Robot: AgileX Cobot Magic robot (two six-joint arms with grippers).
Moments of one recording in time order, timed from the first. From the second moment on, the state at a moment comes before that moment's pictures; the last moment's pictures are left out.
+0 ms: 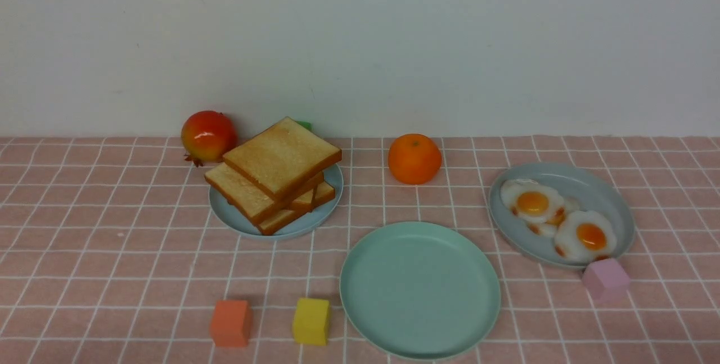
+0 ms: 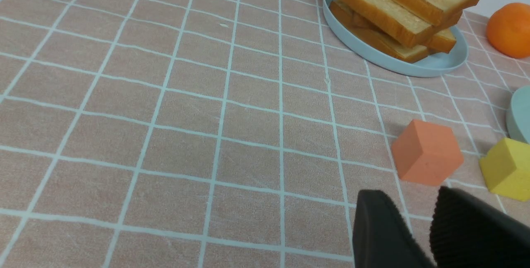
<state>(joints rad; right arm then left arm) 0.14 -0.01 0.02 -0.25 0.40 0.34 -0.07 -0.01 0.02 -0.12 0.36 -0.25</state>
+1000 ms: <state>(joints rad) 0.14 -0.01 0.02 -0.25 0.40 0.34 -0.07 -0.01 0.03 -0.56 0.21 -0.43</state>
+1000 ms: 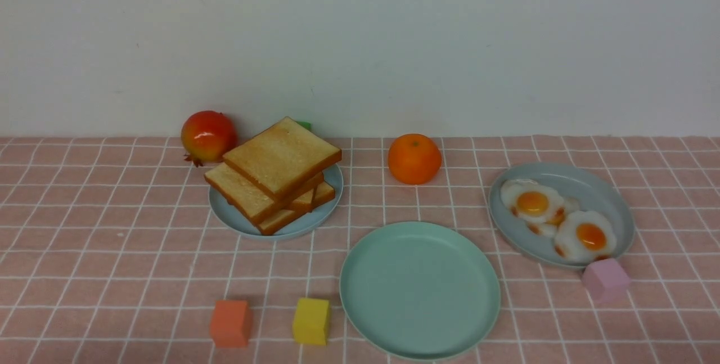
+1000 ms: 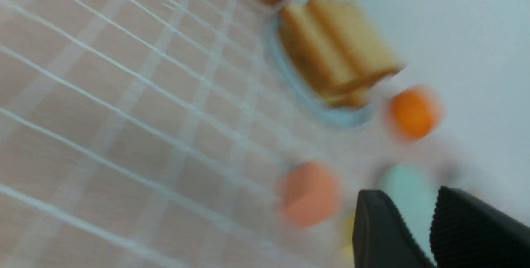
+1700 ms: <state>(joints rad) 0.14 -0.01 0.02 -0.25 0.40 0.34 -0.07 0.16 -0.37 -0.78 0.48 0.05</state>
